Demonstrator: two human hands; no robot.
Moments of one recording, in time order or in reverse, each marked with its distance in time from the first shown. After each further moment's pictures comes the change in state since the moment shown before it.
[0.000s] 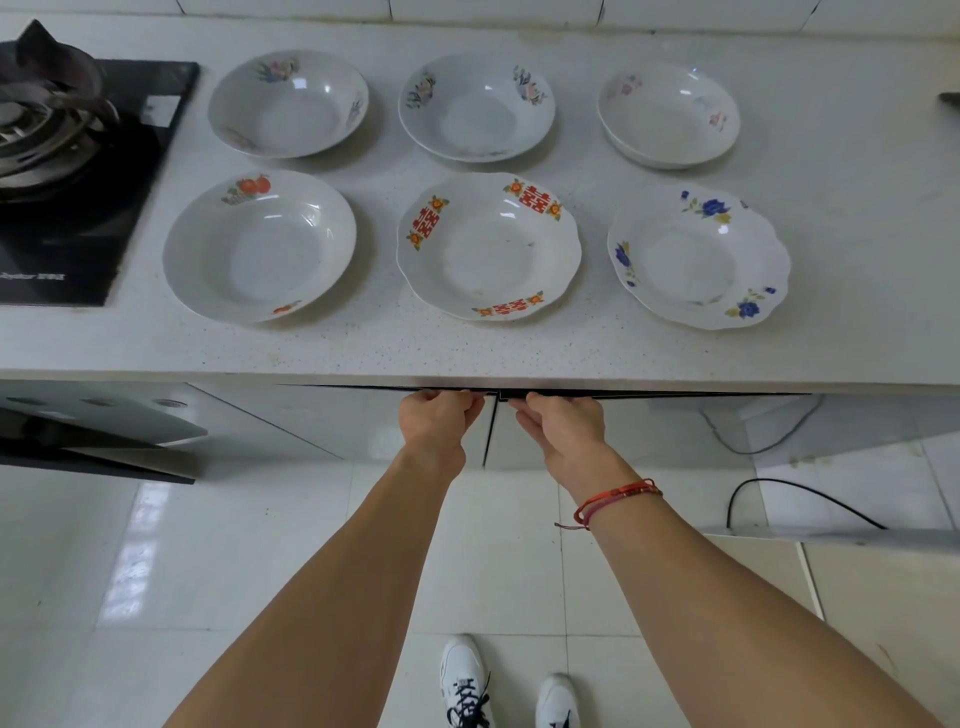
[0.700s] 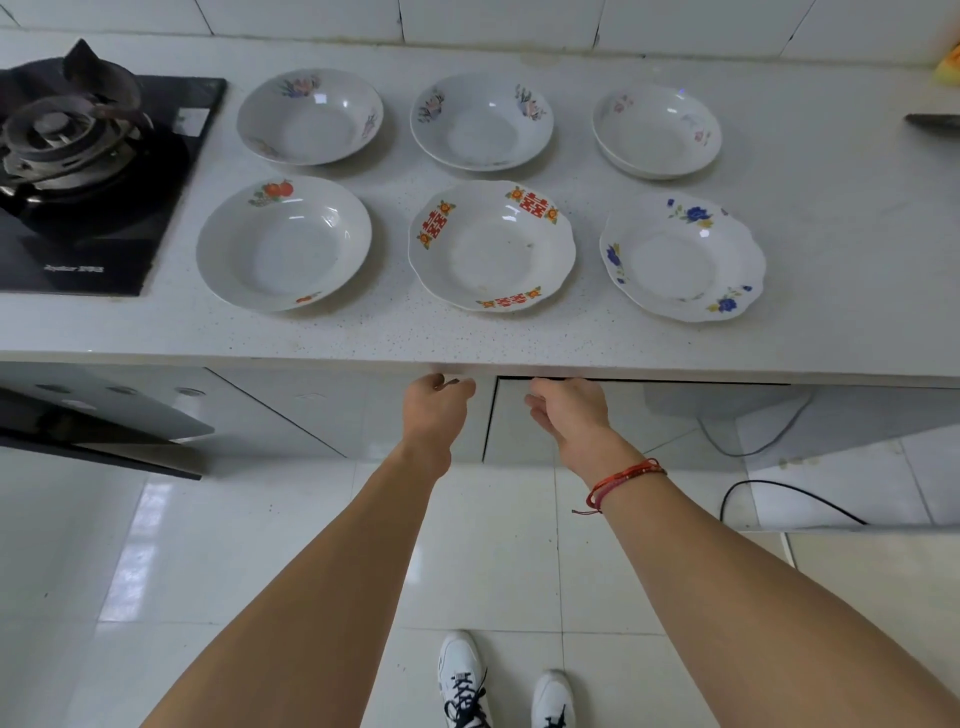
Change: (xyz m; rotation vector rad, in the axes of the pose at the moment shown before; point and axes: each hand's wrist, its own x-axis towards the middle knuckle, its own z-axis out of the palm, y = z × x) left_hand -0.031 0.008 -0.020 0.426 -0.084 0.121; right_hand -0.025 -0.014 -0.011 -0.325 -0.005 -0.054
